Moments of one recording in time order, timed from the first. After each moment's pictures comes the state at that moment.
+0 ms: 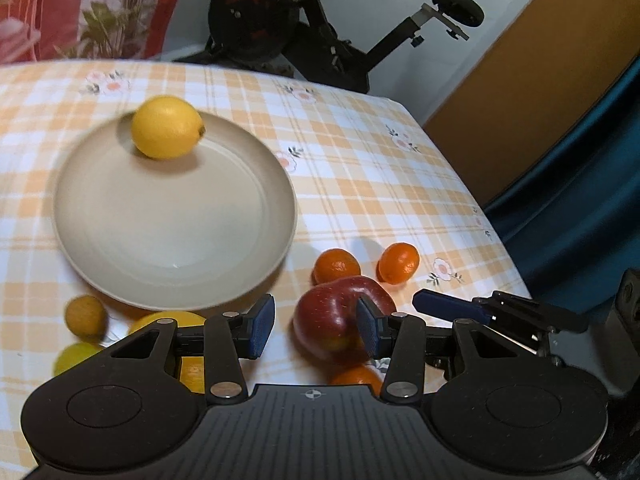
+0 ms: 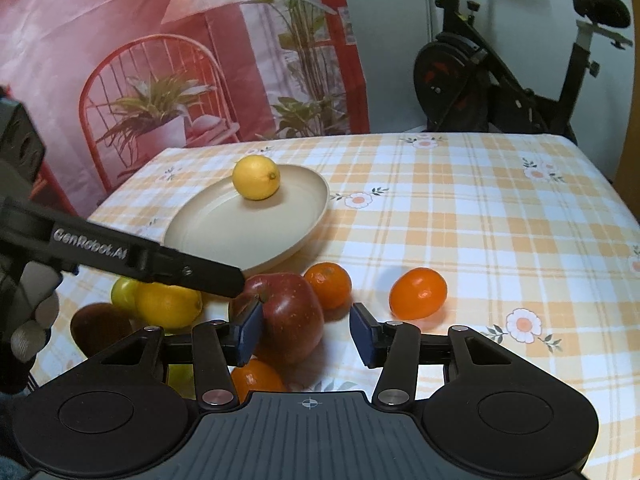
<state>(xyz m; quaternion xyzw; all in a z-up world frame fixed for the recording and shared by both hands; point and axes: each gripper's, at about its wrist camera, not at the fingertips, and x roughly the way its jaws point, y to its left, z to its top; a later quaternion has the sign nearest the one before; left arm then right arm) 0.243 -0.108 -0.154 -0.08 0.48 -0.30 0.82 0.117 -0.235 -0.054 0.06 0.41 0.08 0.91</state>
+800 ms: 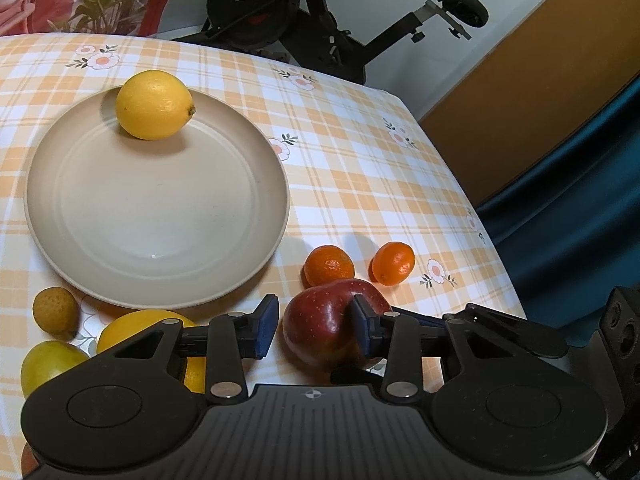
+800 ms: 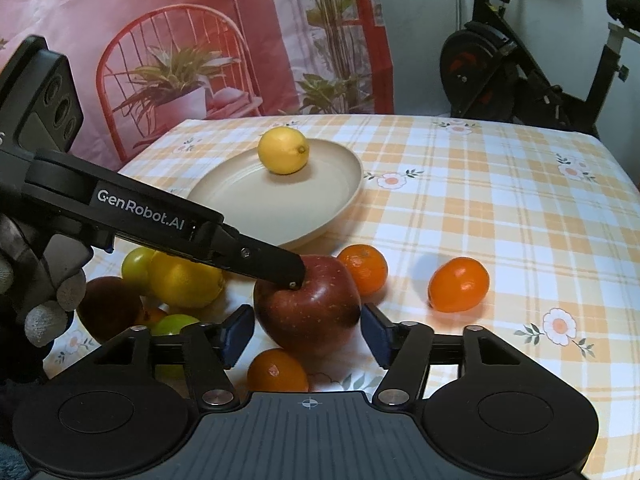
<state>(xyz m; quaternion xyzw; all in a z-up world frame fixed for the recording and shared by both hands) 0.253 -0.115 -0.168 -0.10 0.49 -0.31 0.80 0.129 -0.215 -0.067 0.04 0.43 0.11 0.89</state>
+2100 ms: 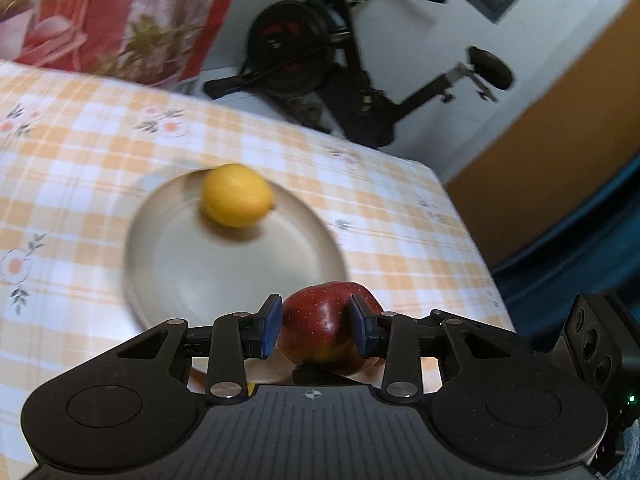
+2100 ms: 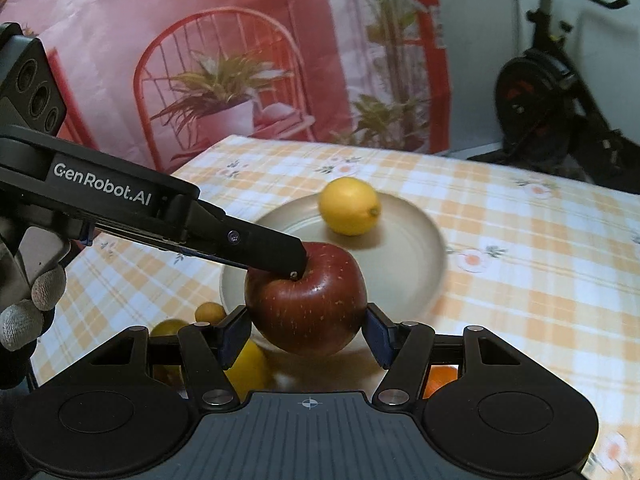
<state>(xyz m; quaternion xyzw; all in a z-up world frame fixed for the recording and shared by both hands) 0.285 -0.055 -0.130 -0.14 0.46 -0.26 0.84 0.208 -0.170 -0.062 0.03 0.42 0.18 0.89</state>
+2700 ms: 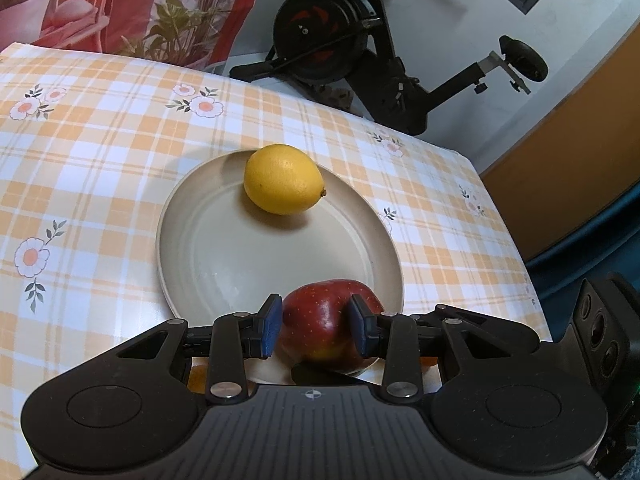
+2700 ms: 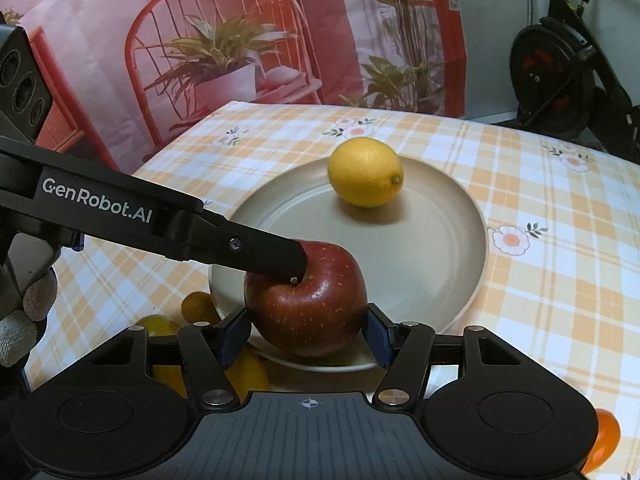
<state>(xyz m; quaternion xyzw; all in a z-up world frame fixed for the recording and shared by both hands) 0.295 -0.051 -0.149 -0.12 0.48 -0.23 0.84 0.233 -0.157 -0.093 0.04 0.46 0.19 0.87</state>
